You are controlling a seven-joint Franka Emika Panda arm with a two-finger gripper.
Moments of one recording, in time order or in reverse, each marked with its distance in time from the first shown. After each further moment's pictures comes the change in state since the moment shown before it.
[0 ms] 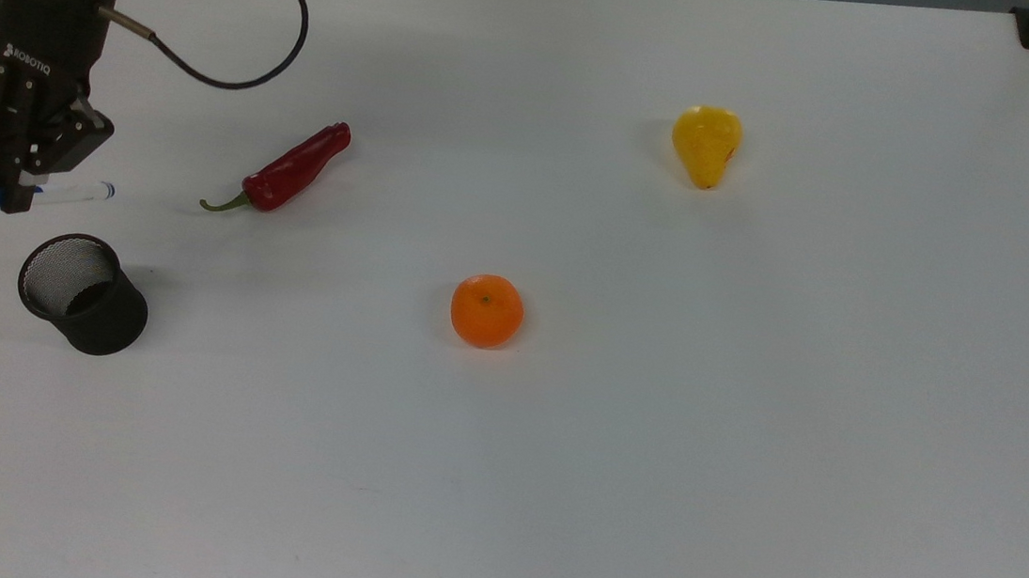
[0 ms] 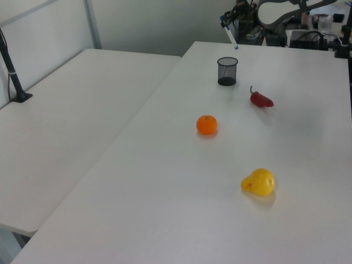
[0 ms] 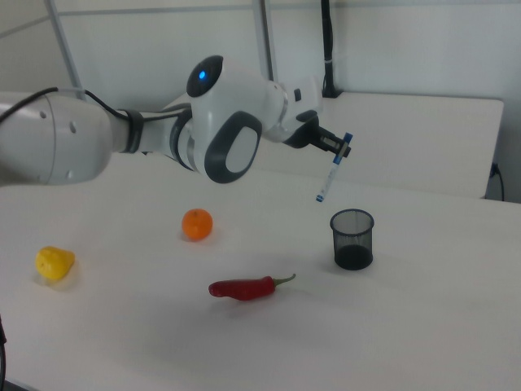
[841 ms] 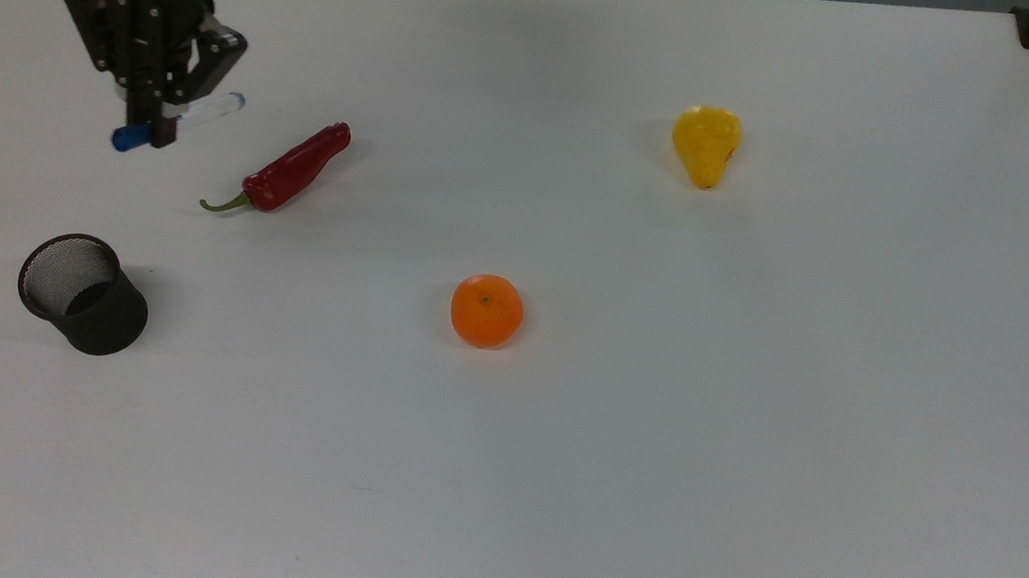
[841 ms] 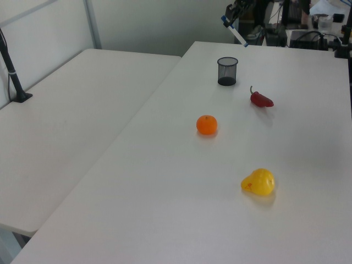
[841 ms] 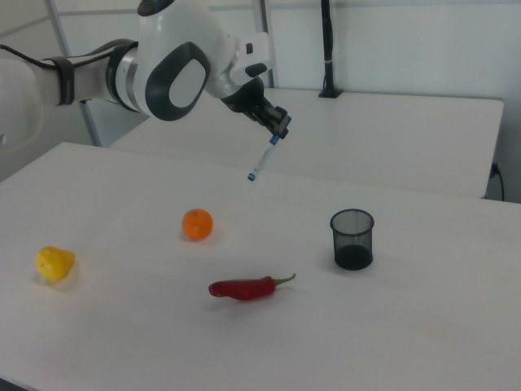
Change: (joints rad) arm 0.101 -0.178 0.018 0.021 -0.005 -0.433 0.000
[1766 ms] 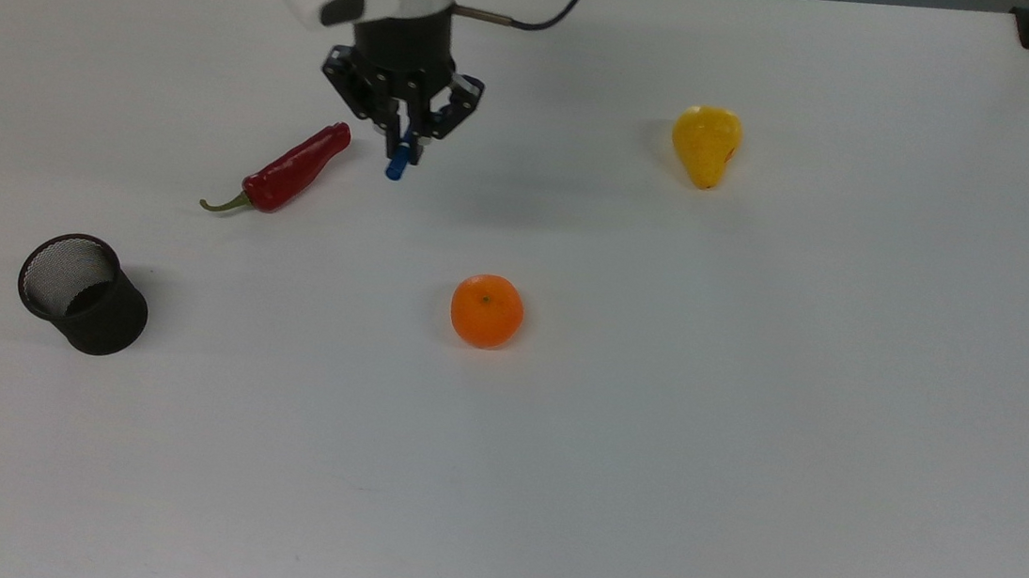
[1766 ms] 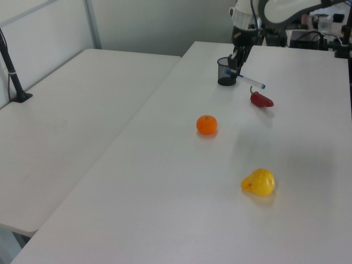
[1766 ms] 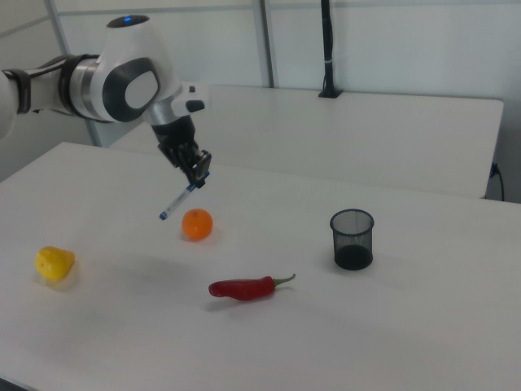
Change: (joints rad) arm 0.051 -0.023 0.188 -0.087 -0.054 -0.361 0.087
